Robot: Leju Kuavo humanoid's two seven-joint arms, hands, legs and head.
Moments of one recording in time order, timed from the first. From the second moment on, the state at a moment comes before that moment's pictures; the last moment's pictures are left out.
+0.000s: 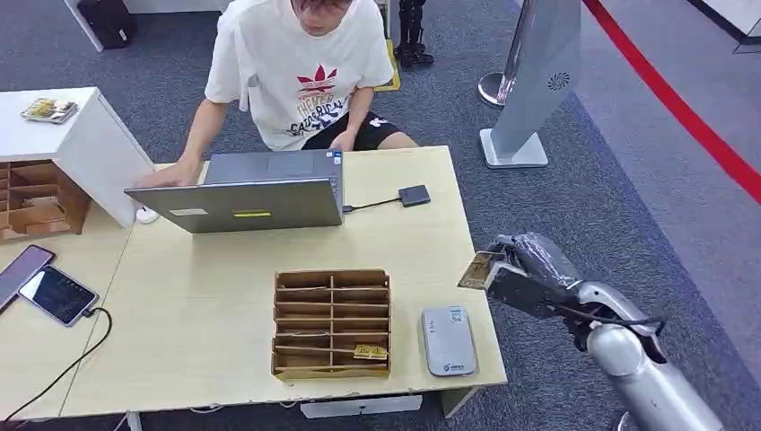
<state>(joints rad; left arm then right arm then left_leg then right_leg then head) -0.04 -0.08 -0.55 -0.16 0.64 0.23 0.11 -0.28 -0.48 0.38 -1.50 0.39 0.16 -0.12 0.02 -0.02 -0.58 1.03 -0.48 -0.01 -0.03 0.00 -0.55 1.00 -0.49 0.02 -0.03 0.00</state>
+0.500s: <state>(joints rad) -0.04 -0.08 -0.55 -0.16 0.65 0.23 0.11 -0.39 -0.57 0.51 -1.50 0.37 0.20 -0.12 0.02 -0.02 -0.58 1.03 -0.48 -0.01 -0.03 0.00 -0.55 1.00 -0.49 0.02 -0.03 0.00</state>
